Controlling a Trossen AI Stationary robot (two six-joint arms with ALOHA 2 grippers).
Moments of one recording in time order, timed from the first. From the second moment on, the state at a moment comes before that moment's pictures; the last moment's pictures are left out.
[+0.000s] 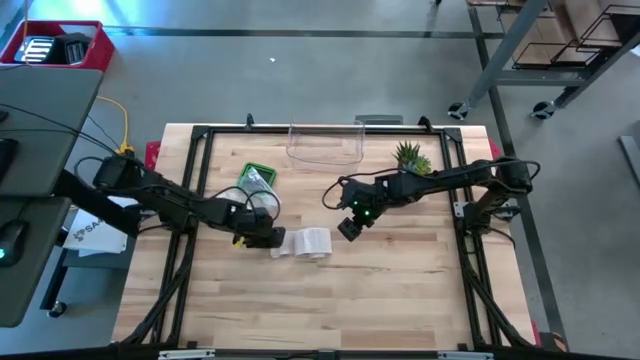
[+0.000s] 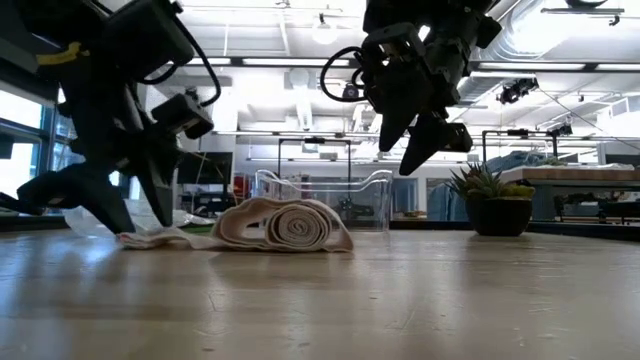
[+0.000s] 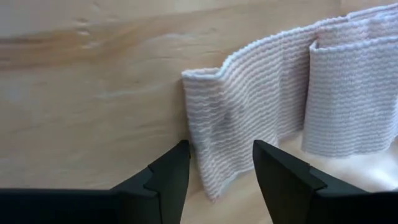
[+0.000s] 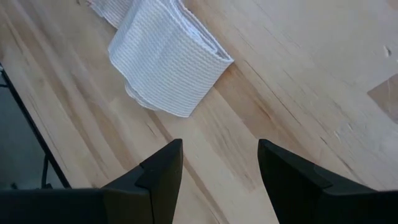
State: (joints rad) left arm -0.19 1.42 0.52 -0.13 0.05 -1.62; right arm -0.01 1.66 1.12 -0.54 -0.23 0.80
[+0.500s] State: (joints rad) left arm -0.21 1.41 0.52 -0.10 0.03 -1.67; right arm -0.01 1.58 1.12 -0.57 -0.17 0.79
